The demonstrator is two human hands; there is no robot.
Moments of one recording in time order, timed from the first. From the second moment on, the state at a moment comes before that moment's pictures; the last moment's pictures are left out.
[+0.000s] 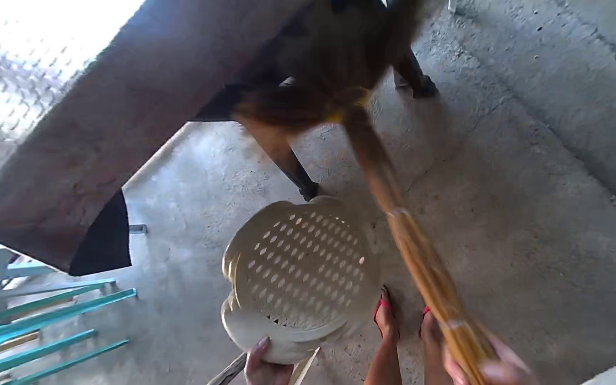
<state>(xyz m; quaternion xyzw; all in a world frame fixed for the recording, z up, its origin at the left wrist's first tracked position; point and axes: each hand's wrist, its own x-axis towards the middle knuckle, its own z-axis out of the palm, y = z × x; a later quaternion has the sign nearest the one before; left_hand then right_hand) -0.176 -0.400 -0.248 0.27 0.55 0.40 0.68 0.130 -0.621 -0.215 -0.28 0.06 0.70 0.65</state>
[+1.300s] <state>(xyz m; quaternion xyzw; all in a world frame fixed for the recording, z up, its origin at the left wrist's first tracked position) -0.229 -0.373 -0.268 0.22 0.59 0.48 0.61 0.196 -0.082 -0.268 -0.36 -0.07 0.53 0.76</state>
